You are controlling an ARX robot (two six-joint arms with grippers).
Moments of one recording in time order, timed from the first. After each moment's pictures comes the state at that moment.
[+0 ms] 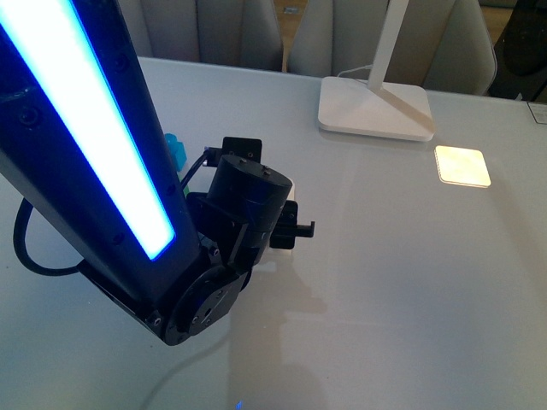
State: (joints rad) left arm -0.58 2.61 1.09 0.83 -0.34 -0.32; right arm 0.00 0.00 0.01 0.00 0.00 0.01
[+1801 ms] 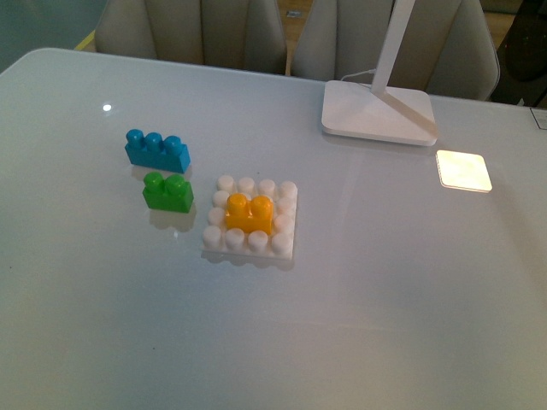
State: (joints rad) left arm 0.00 0.70 0.01 0.69 0.00 -0.01; right arm 0.00 0.00 0.01 0.00 0.00 0.01
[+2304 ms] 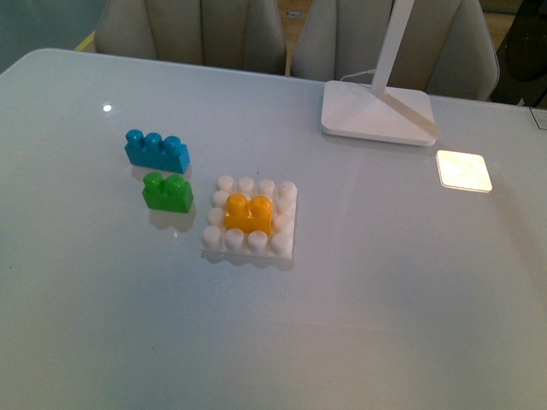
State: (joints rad) left arm 0.00 0.35 0.01 0.35 0.00 -0.01; right arm 0.00 0.00 0.01 0.00 0.00 0.01
